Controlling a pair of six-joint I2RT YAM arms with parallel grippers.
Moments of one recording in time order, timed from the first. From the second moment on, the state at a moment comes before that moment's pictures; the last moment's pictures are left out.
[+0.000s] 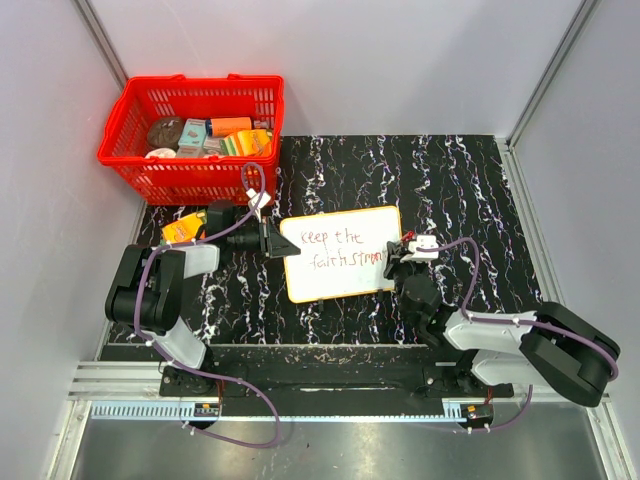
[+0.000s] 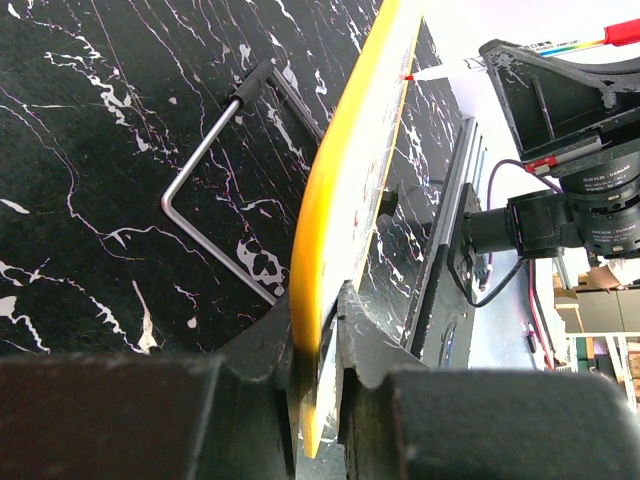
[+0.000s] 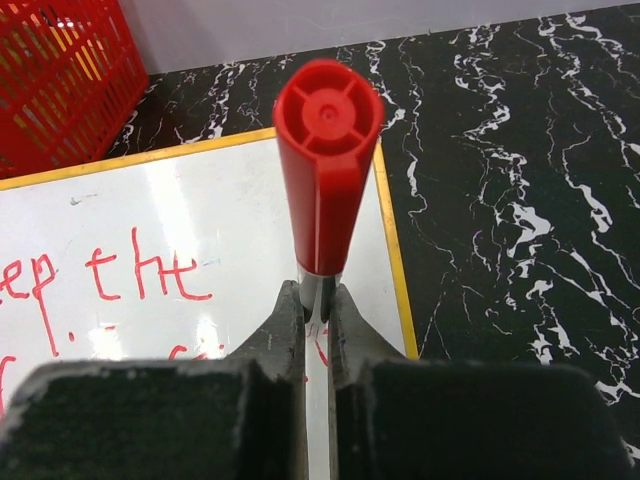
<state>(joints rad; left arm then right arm) -0.16 1.65 0.68 0.39 1.07 -0.42 0.90 1.22 0.24 0.98 0.84 0.20</state>
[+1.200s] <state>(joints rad) -0.16 1.65 0.68 0.38 1.07 -0.42 0.90 1.18 0.26 0.85 0.87 0.26</state>
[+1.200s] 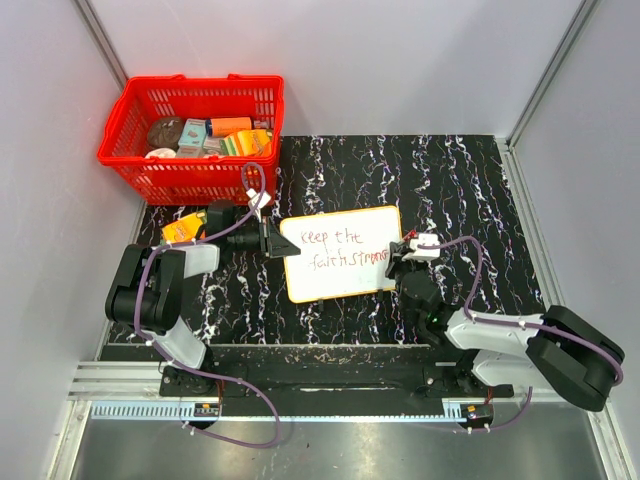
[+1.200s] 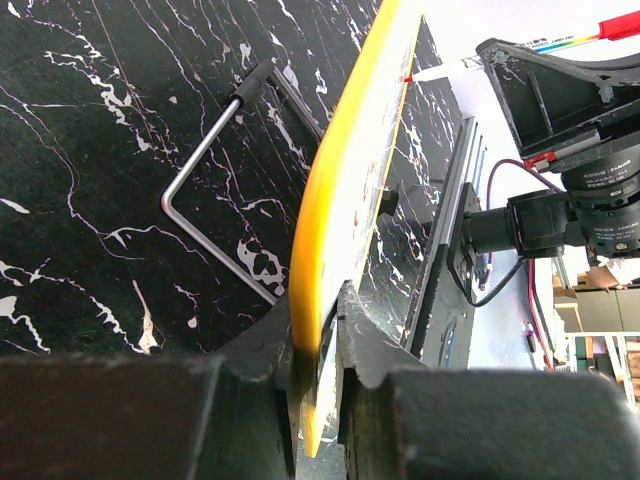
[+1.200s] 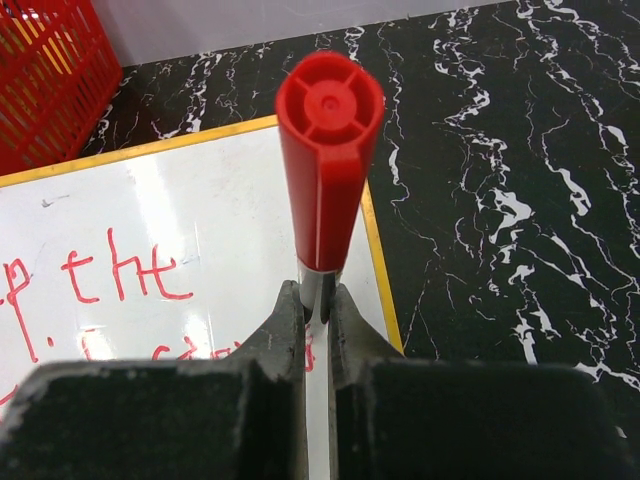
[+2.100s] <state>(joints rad) -0.16 1.65 0.69 0.38 1.07 -0.42 0.87 1.13 0.26 0.77 0.83 0.32</state>
